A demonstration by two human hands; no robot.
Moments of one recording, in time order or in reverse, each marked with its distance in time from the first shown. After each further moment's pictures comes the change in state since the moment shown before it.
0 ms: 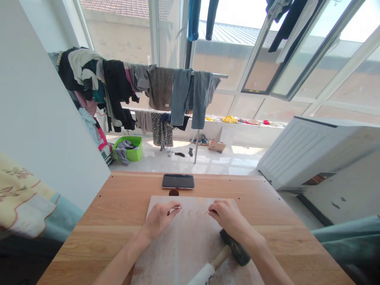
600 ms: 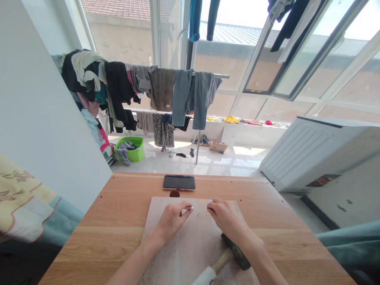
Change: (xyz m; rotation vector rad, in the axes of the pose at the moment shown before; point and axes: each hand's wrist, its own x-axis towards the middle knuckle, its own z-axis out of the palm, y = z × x) left_hand 0.017 0.024 0.027 -0.010 -0.012 -0.054; right_hand 0.005 -0.013 0.000 -0.018 0.020 0.024
